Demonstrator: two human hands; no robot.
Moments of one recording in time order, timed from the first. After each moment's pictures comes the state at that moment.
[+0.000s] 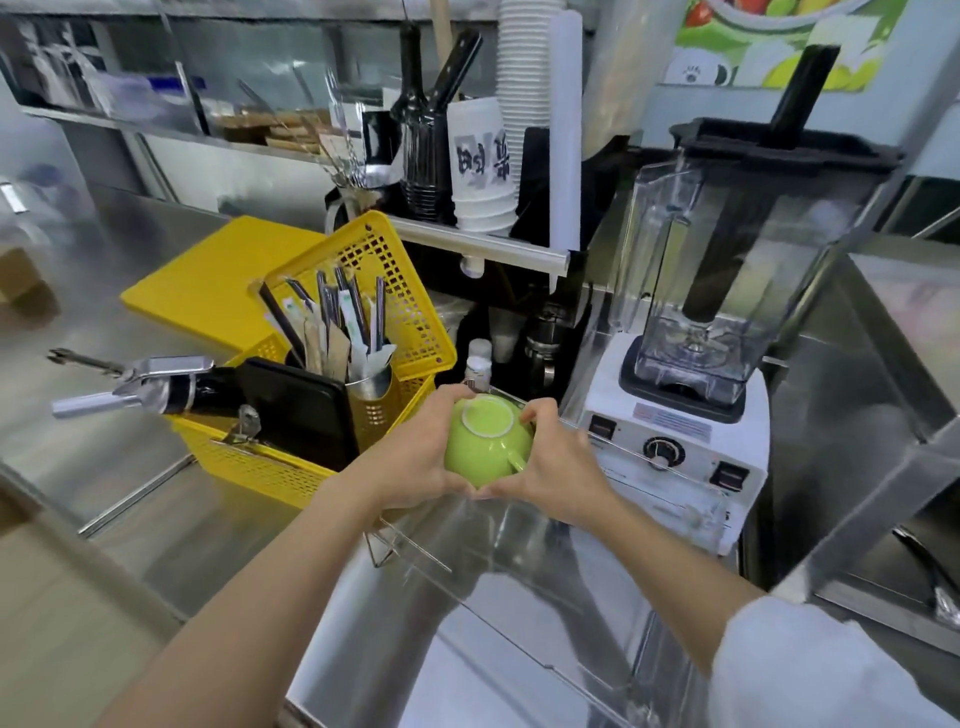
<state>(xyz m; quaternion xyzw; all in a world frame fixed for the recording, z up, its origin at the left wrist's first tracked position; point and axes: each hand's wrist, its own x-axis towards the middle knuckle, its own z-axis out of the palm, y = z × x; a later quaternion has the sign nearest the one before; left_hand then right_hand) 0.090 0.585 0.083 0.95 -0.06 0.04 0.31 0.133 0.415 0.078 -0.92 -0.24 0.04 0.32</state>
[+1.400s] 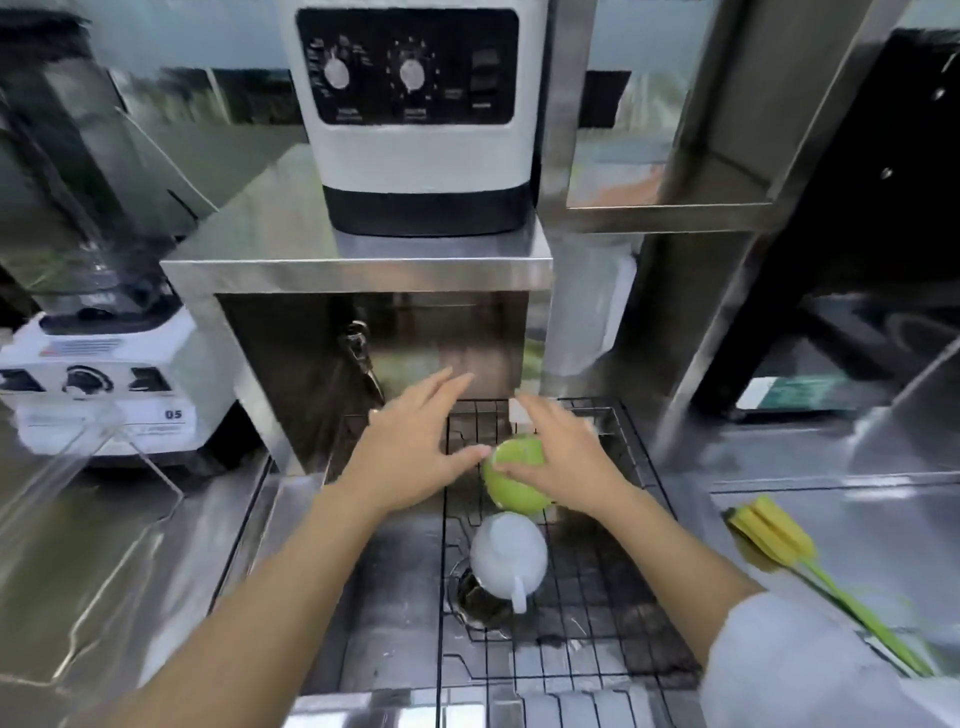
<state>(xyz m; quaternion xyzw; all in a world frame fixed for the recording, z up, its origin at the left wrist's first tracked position) 0.068 0.063 0.050 0.94 -0.26 0.03 0.23 0.046 -0.126 0.015 -0.96 -0.05 0.00 0.27</state>
